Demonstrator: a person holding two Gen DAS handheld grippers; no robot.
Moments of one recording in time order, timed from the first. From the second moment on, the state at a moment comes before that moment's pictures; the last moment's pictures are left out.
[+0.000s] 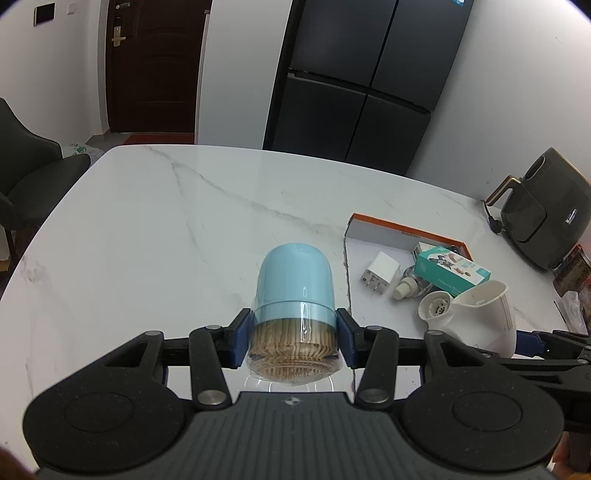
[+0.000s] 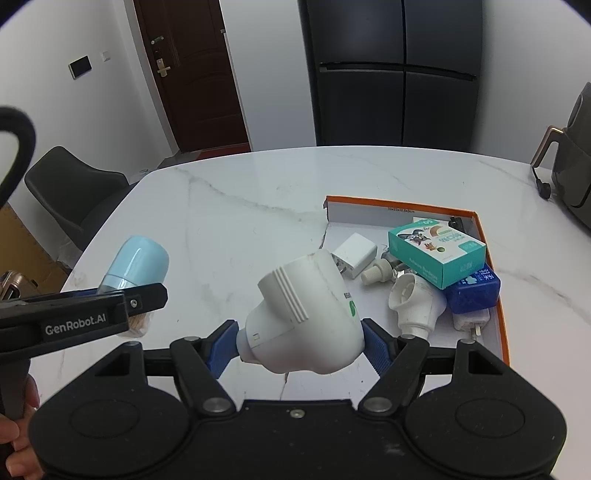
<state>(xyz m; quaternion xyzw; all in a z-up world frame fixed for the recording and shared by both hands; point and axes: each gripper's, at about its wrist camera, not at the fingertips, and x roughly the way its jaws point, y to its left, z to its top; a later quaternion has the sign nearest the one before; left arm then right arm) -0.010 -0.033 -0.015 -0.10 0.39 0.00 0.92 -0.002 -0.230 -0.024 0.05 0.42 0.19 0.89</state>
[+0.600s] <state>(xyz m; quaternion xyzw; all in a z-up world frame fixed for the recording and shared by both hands) -0.016 -0.060 -0.015 -0.09 0.39 -0.02 0.92 -0.014 -0.252 -0.024 0.05 0.41 0.18 0.89</state>
